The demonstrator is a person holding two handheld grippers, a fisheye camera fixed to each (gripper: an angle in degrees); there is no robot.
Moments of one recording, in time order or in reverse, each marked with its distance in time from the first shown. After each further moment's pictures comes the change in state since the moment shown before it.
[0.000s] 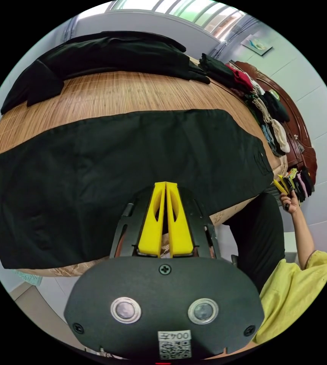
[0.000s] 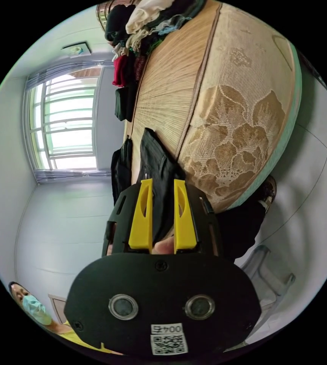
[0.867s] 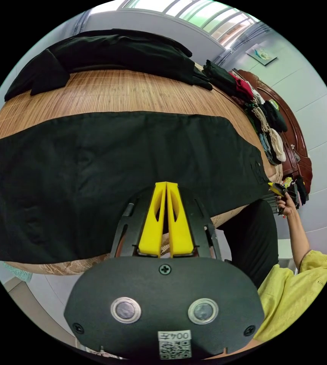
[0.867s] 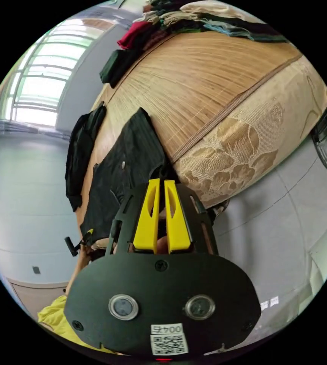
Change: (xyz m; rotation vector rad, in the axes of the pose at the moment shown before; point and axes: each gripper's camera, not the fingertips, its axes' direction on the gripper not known) left arm -0.023 -0.002 0.006 0.028 0.052 -0.053; right arm -0.107 -0.067 -0.111 0.243 1.018 -0.733
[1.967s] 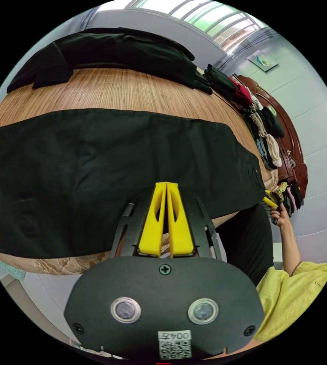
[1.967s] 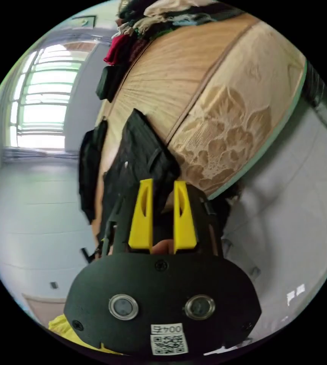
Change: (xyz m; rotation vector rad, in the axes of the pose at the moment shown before) left arm -0.018 0.024 0.044 0.021 0.045 -0.030; right arm -0.073 0.060 0.021 0.053 -0.187 0.157
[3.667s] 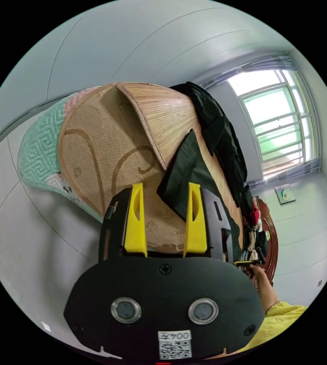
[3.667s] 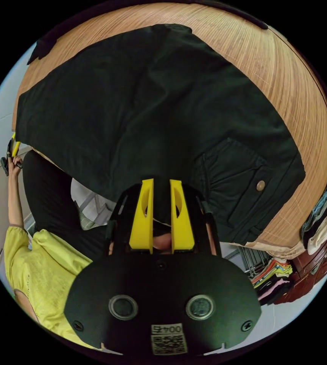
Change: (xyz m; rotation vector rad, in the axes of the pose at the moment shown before) left arm -0.373 0.332 -0.126 0.545 0.068 -0.717; right arm -0.543 0.006 0.346 -0.891 0.867 -0.868
